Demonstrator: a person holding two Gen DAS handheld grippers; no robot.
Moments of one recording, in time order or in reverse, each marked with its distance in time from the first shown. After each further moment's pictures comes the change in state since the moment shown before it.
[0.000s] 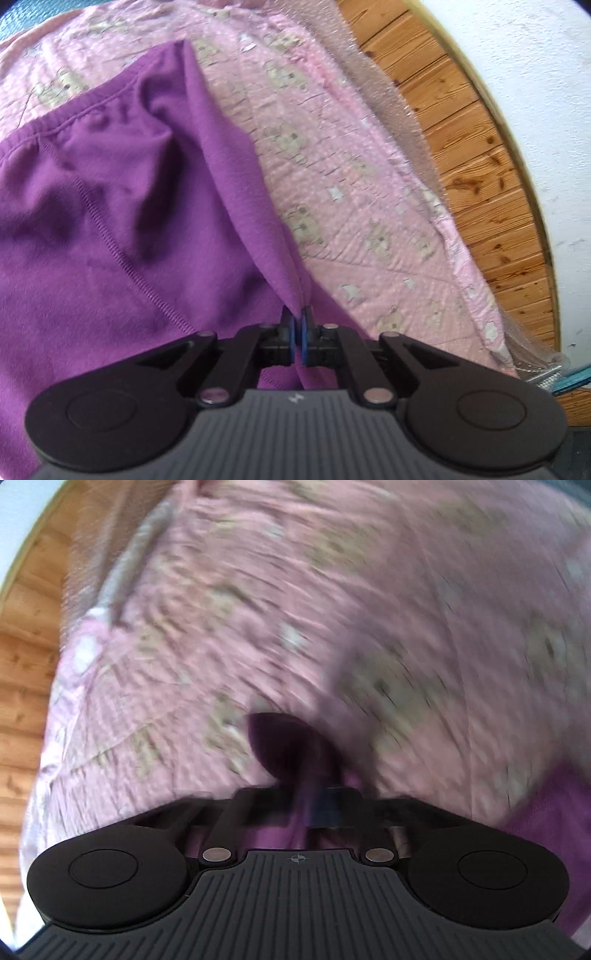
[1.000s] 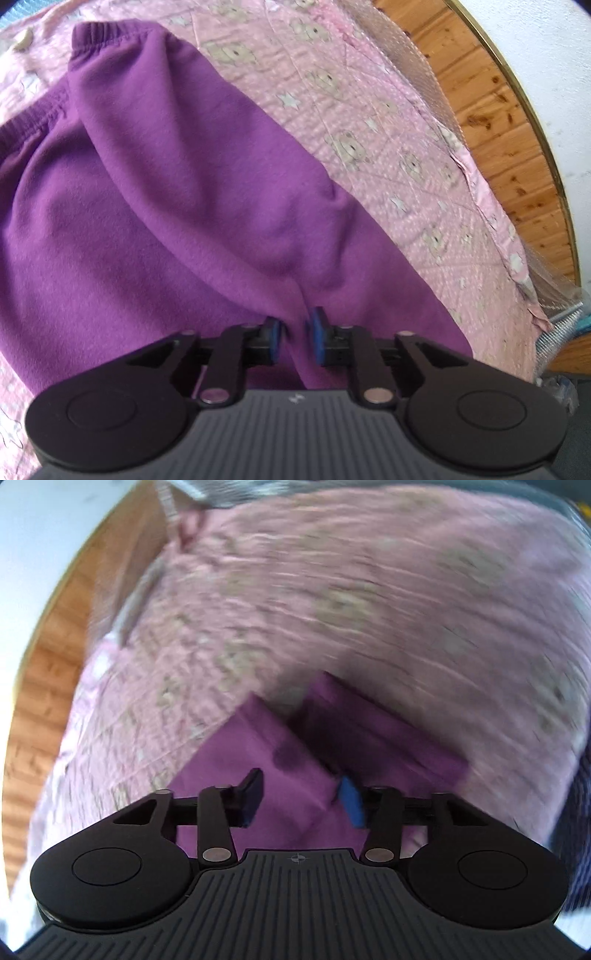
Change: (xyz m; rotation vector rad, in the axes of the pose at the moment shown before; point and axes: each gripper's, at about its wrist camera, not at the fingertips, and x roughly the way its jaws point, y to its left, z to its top) left arm -0.013 0.053 -0.048 0.081 0.101 0.113; right arm -0.081 -0.148 -0.093 -0.022 -0.091 0.041
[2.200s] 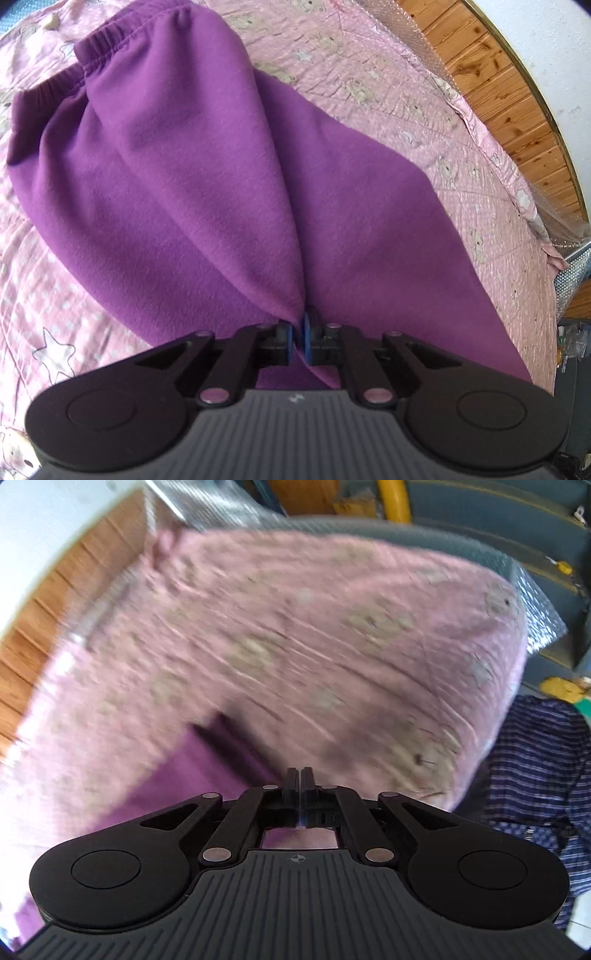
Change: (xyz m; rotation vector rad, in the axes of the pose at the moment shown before) left arm -0.033 0.043 -0.048 0.131 0.070 0.032; right arm -0.049 -0.055 0.001 -0.105 -0.117 -0.095
